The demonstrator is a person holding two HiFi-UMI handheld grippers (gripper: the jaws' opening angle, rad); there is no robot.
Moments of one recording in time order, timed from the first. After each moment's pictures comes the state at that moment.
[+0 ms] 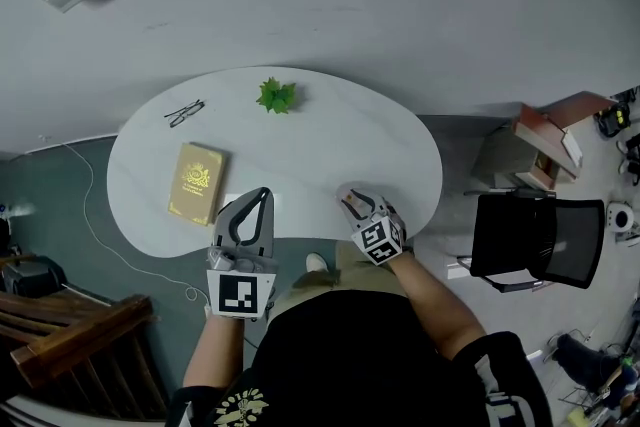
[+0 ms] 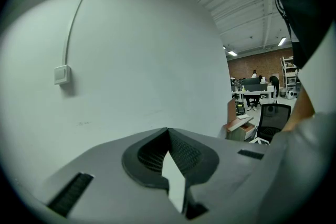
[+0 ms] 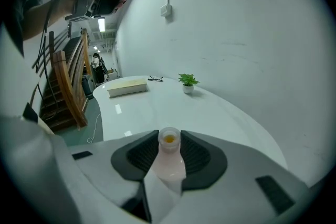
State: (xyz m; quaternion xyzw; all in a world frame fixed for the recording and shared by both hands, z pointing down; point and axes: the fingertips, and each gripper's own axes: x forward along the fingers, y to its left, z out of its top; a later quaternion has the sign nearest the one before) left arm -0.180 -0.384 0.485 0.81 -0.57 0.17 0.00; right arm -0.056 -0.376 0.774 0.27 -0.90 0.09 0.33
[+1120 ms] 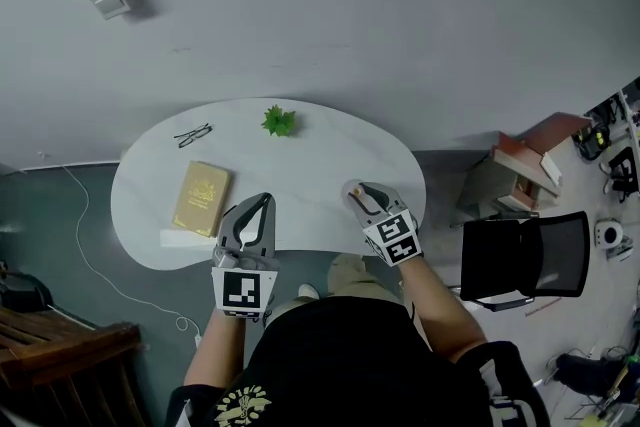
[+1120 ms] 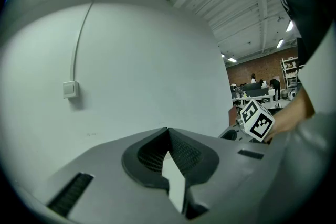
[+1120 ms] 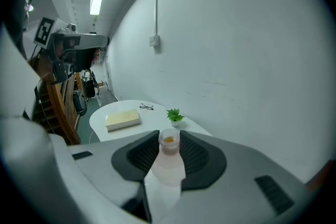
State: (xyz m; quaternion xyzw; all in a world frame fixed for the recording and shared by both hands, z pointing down) left arm -0.184 -0.341 0.437 0.81 -0.57 0.15 -0.03; right arm -0.036 -0.395 0.611 0.33 -0.90 0.09 0.26
